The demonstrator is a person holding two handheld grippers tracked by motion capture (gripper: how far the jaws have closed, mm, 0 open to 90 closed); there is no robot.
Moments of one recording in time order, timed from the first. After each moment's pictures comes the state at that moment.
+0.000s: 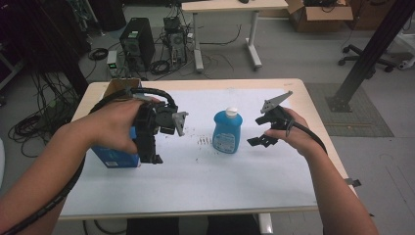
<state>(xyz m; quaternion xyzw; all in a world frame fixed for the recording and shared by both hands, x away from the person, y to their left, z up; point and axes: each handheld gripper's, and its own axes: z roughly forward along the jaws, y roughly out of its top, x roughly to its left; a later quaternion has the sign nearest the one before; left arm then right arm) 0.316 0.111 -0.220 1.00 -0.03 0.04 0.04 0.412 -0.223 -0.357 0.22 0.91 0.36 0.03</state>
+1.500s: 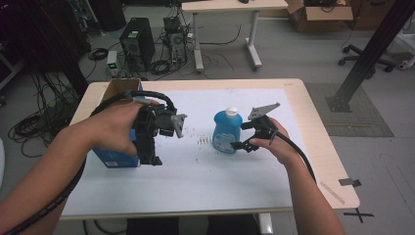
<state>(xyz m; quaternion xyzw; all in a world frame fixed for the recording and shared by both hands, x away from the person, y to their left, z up) 0.319 0.114 -0.230 1.00 -0.03 0.04 0.04 0.413 -0.190 -0.401 0.23 0.87 0.44 0.02</state>
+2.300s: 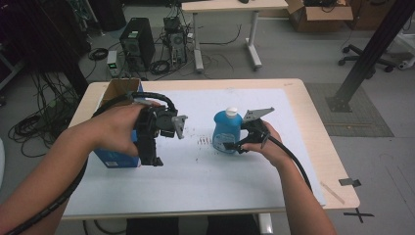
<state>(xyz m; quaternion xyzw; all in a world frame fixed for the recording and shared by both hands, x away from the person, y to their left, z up) 0.319 0.113 -0.234 1.00 -0.03 0.04 0.04 0.413 -0.174 -0.417 0.24 0.85 0.47 0.04</state>
